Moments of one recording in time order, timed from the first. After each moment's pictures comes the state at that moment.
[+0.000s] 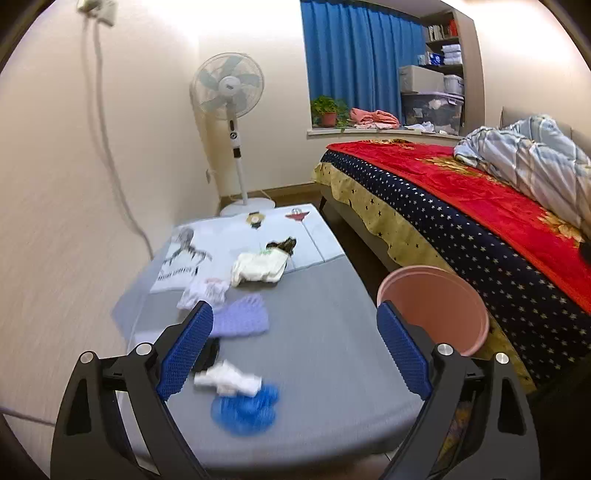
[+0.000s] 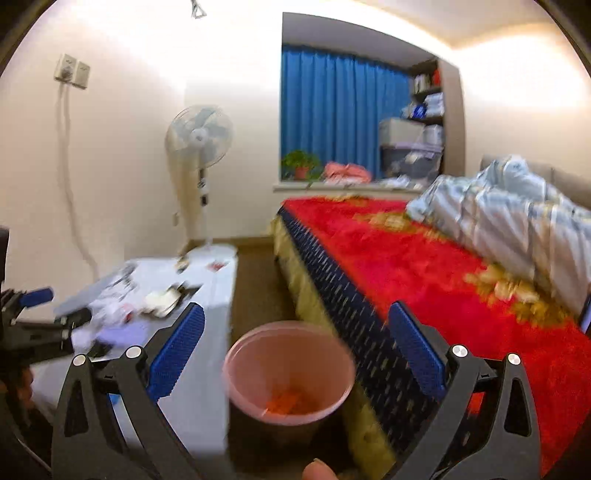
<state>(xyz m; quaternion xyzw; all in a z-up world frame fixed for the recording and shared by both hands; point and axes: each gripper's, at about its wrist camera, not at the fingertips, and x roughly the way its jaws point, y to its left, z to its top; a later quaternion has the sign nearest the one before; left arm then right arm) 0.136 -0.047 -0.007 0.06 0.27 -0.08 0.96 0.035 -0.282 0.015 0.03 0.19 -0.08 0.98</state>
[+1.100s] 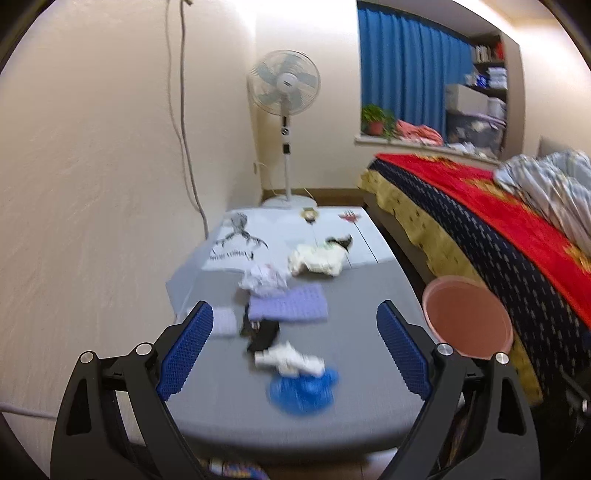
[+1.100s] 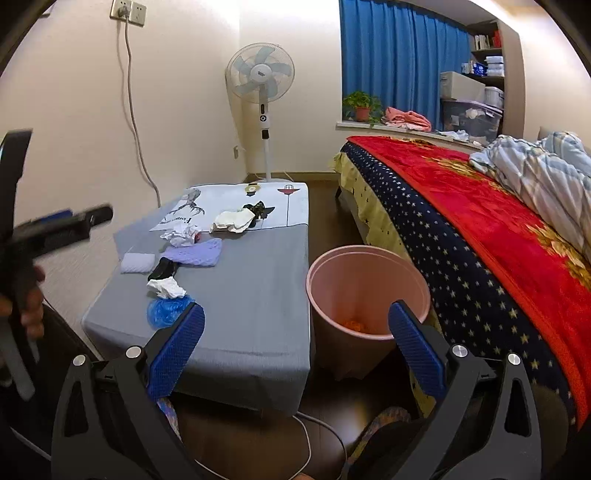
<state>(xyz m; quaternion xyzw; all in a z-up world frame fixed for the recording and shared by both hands) 0.133 0.027 -0.001 0.01 0.26 0.00 0.97 0.041 -0.209 -0.019 0.01 0.28 0.00 0.96</state>
